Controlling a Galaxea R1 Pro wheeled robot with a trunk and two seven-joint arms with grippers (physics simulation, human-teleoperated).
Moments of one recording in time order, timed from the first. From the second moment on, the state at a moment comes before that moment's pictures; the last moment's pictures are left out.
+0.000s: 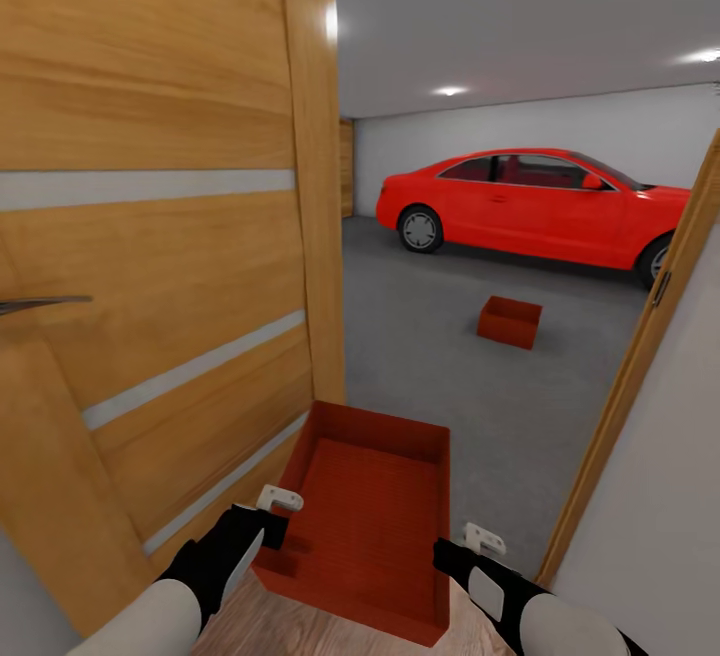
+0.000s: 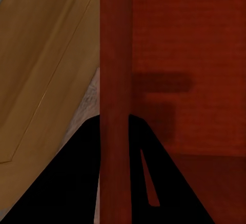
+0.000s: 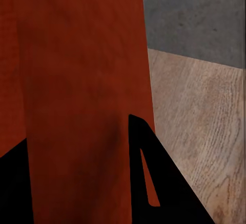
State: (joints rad) left arm -0.62 -0.05 -0.19 -0.49 -0.08 0.48 0.03; right arm -0.69 0.07 -0.71 -0.02 0.31 -0.03 0.05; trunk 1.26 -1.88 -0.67
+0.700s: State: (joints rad) left arm -0.62 -0.05 -0.19 -0.49 -0.08 0.48 0.03; right arm -0.69 0.07 -0.71 -0.02 0.31 -0.02 0.05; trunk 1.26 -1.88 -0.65
